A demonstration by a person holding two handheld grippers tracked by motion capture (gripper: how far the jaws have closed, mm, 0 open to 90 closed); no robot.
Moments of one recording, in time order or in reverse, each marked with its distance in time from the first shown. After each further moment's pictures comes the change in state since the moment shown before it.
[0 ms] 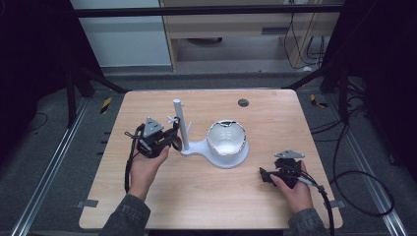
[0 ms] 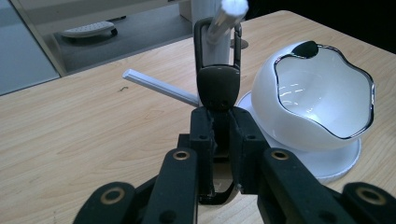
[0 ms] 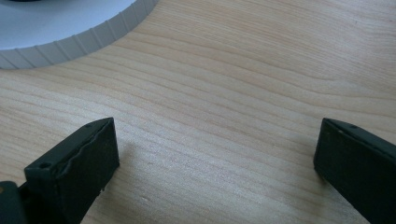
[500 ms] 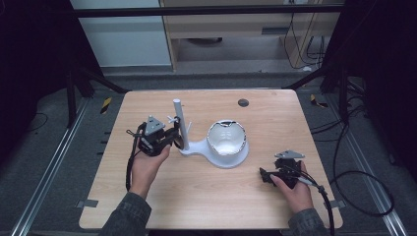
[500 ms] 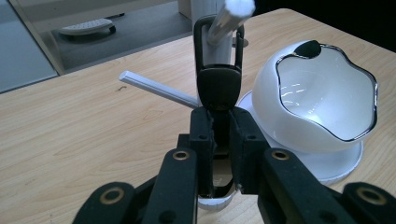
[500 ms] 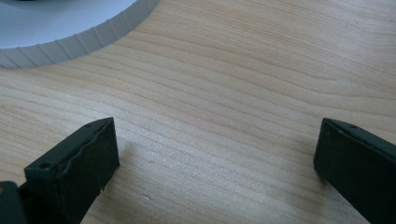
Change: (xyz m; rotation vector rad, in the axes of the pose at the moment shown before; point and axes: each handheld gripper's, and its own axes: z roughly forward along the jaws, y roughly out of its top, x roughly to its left) left arm 0.001 0.002 0.006 0.012 -0.003 0.000; right arm 0.000 0.000 0.000 -0.002 0.001 -0.006
